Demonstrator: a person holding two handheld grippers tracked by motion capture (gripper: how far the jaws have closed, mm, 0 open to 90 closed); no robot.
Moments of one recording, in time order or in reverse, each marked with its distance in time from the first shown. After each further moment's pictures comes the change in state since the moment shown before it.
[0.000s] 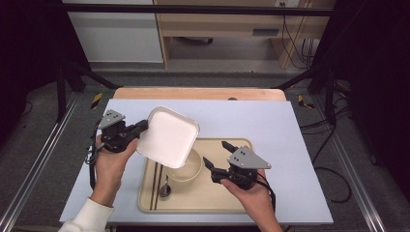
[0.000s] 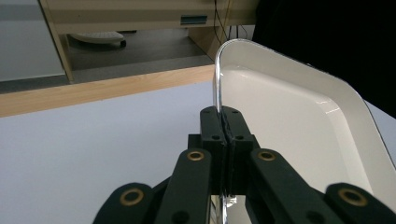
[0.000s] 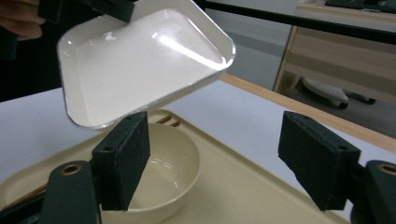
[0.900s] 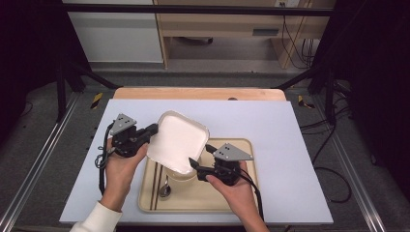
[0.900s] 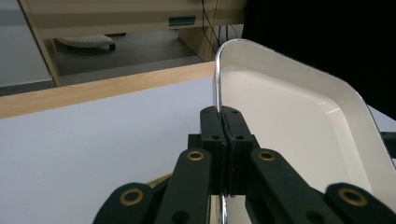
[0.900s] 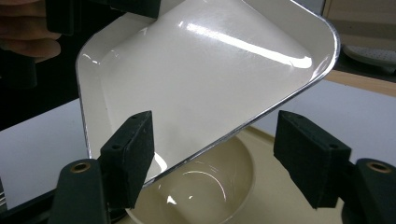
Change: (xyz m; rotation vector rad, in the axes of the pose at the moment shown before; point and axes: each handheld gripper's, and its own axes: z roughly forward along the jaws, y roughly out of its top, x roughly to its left) left arm -0.023 -0.007 0.007 -0.012 -0.027 0.028; right arm 0.015 -0.006 0.038 0.062 0.096 0.154
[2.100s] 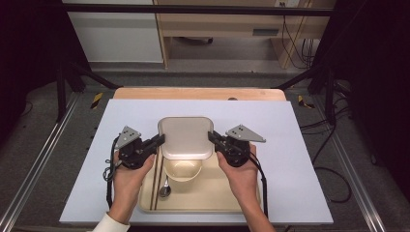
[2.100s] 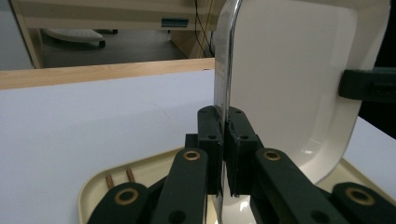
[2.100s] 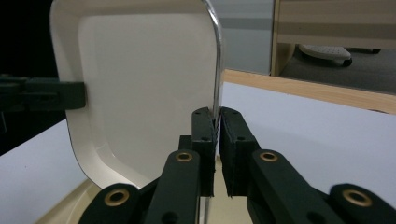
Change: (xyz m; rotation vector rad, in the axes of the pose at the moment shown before) left arm -0.018 -0.030 0.002 -0.032 -0.035 -0.068; right arm -0.035 0.032 -0.003 -0.030 -0.140 0.094
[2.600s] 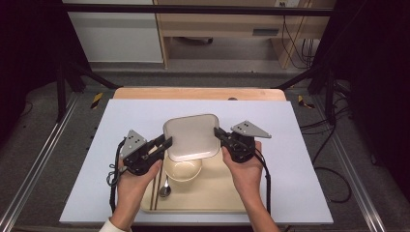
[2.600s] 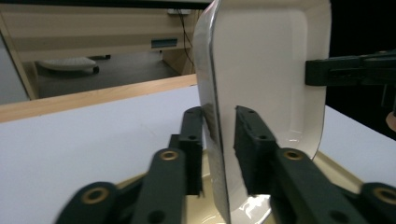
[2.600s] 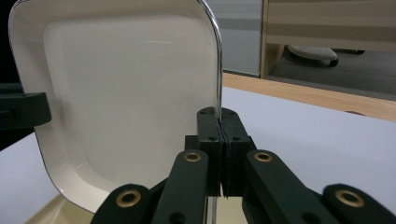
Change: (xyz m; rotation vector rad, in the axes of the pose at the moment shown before) left arm -0.023 -0.001 -0.005 -0.091 -0.031 0.094; right arm -0.011 0.009 -0.005 0.011 -0.037 -0.009
